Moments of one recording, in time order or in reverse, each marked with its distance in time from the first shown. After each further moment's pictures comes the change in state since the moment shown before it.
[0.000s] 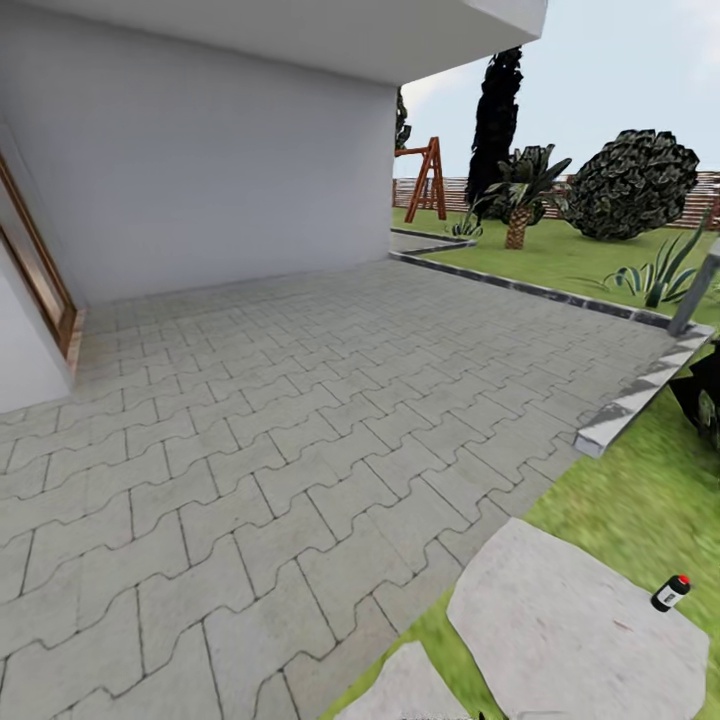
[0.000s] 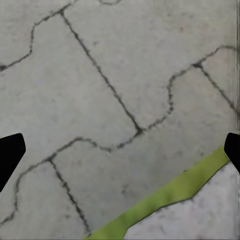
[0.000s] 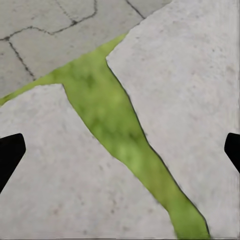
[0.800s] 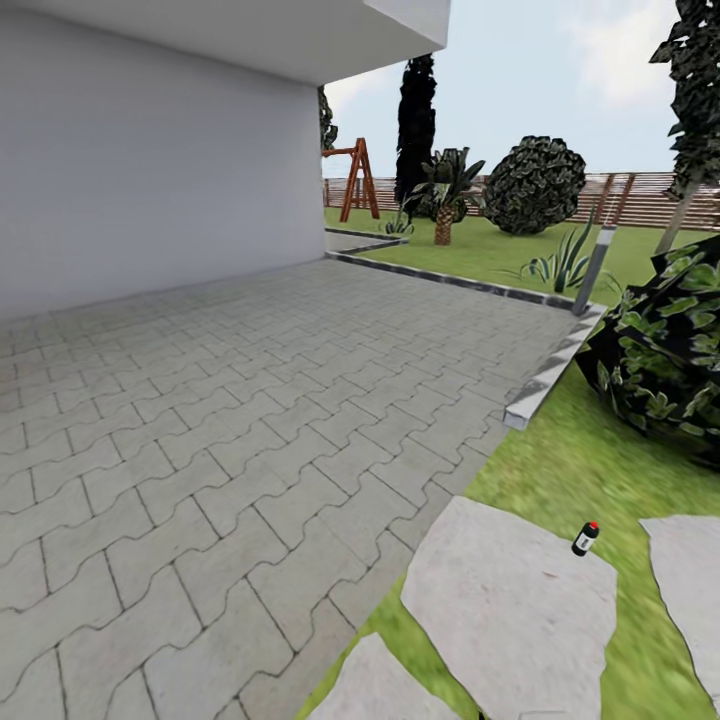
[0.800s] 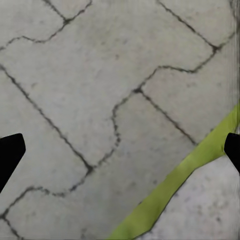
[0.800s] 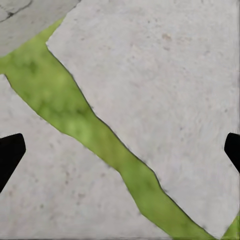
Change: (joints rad) left arm 0.000 0.000 0.000 0.000 0.000 0.000 0.000; right arm 0.000 0.000 0.000 0.000 0.000 0.000 0.000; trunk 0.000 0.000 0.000
